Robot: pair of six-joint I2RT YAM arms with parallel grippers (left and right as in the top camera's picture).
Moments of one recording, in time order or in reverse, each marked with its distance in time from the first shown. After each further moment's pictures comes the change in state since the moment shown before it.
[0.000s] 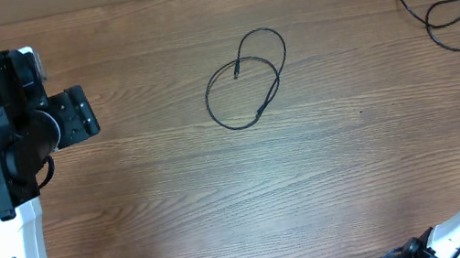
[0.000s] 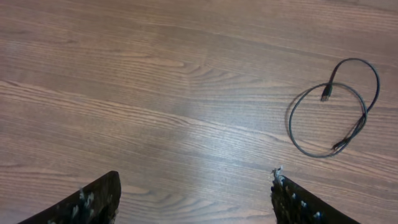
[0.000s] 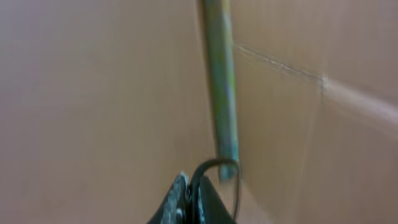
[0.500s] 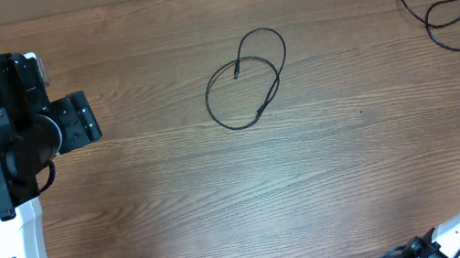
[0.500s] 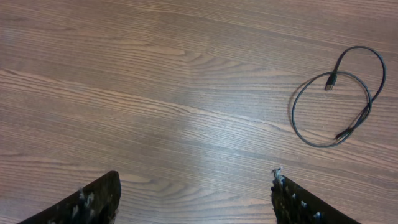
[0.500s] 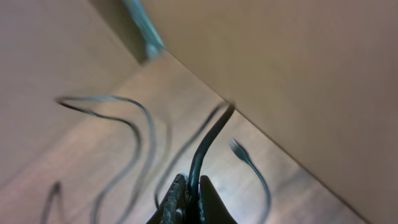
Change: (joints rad) left arm 0.000 0.000 0.000 -0.040 0.000 0.001; right arm -0.100 0.212 -0.188 -0.138 0.109 -0.012
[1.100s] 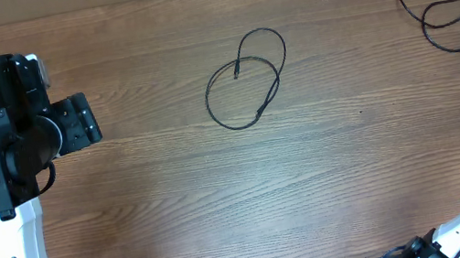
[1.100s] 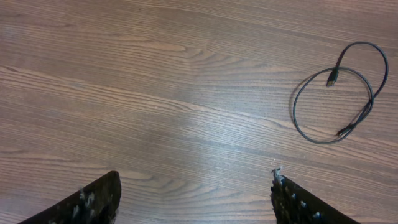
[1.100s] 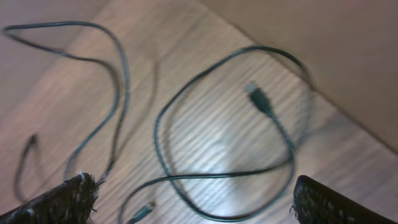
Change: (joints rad) left arm 0.000 0.000 0.000 -0.013 0.000 0.003; right arm -0.015 0.000 -0.274 0.076 -0.092 -0.029
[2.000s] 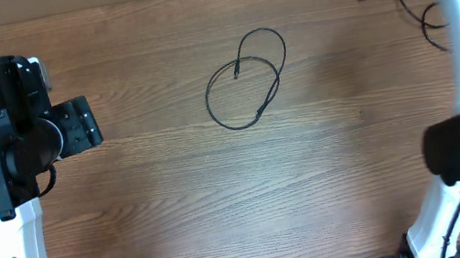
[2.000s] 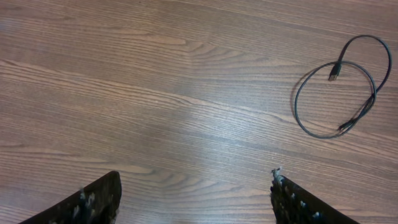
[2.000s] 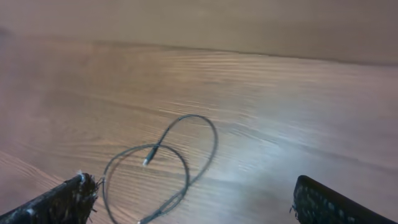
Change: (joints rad) left arm 0.000 0.000 0.000 -0.022 0.000 0.000; right arm 0.859 -0.288 -0.002 -0.221 -0.092 -0.109
